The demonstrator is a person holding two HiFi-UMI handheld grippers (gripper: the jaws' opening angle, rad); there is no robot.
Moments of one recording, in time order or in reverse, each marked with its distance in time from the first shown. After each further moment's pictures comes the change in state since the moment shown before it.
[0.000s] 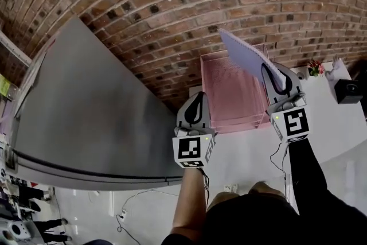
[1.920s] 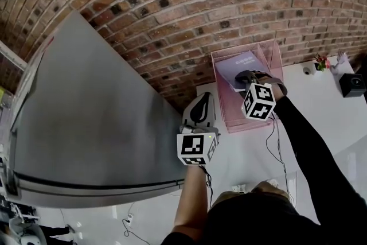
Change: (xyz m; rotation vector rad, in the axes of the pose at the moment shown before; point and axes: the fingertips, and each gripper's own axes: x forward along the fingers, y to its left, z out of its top) left arm 0.001 0.046 -0.038 -0.066 0.051 -0.106; right arm 0.088 0.153 -0.184 -0.569 0.655 0.586
